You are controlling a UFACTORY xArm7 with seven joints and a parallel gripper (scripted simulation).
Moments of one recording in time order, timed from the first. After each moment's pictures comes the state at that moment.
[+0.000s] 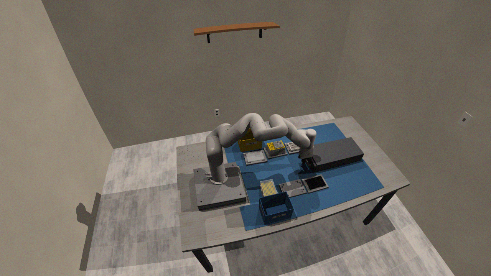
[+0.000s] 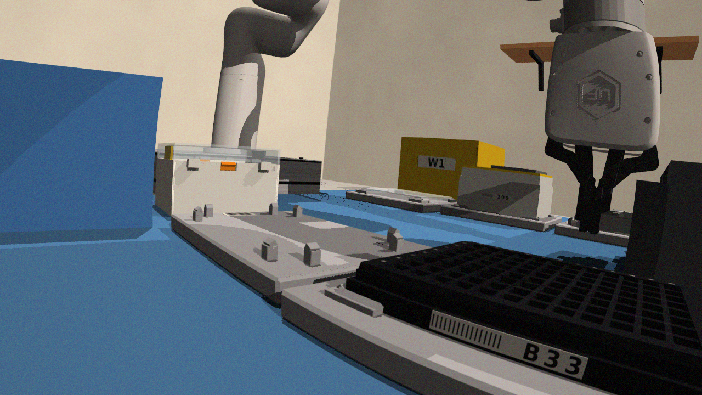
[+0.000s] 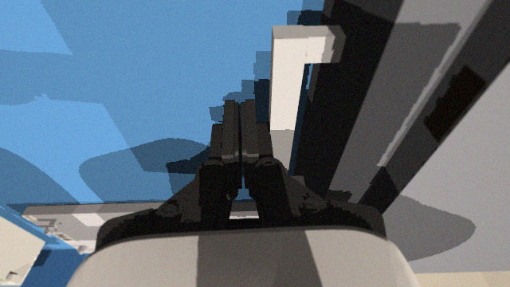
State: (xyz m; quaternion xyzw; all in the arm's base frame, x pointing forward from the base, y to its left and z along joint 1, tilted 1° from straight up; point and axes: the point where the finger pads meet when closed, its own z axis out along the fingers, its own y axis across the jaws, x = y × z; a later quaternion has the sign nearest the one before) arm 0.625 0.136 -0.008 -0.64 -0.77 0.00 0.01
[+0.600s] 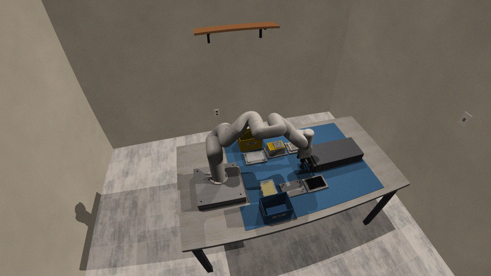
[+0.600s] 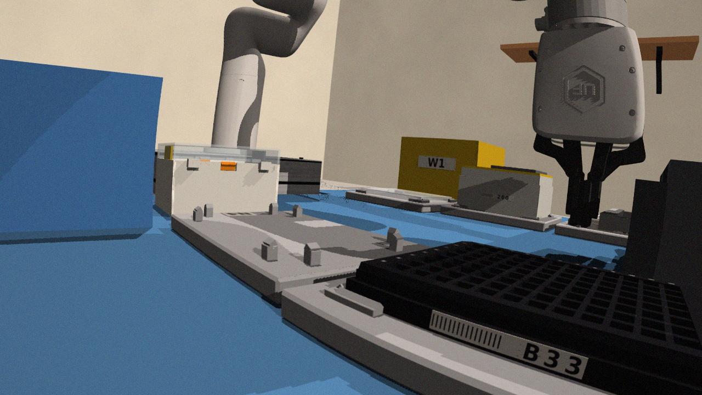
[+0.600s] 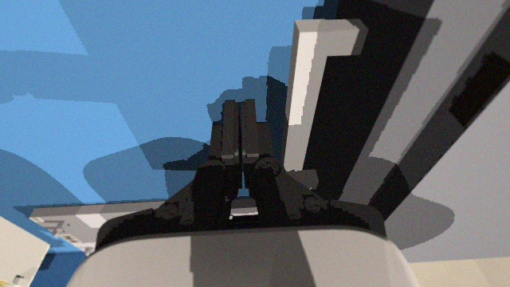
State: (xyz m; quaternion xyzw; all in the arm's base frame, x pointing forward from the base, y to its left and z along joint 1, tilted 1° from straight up) arm 0.615 0.134 -0.004 -0.64 -0.77 -0.01 0.00
